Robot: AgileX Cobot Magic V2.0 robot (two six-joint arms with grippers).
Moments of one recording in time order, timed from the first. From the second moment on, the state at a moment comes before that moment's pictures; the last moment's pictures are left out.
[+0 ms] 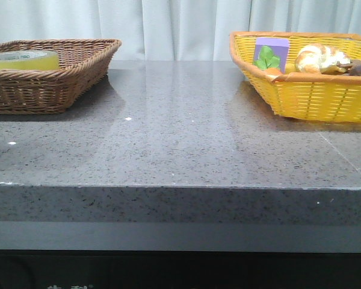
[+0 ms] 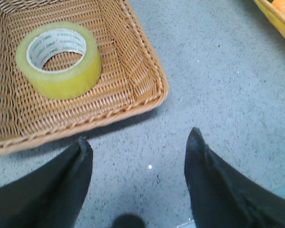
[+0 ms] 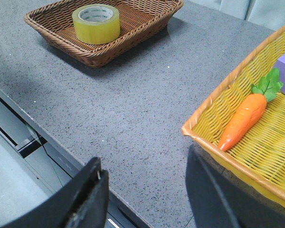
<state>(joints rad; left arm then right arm) -0.27 0.90 -1.03 -0.09 0.86 0.16 0.57 0.60 -0.82 0.08 0.67 -0.08</state>
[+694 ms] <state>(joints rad) -0.28 0.71 -0.82 -0.11 0.72 0.16 0.57 0.60 -0.82 0.08 0.67 -0.08</state>
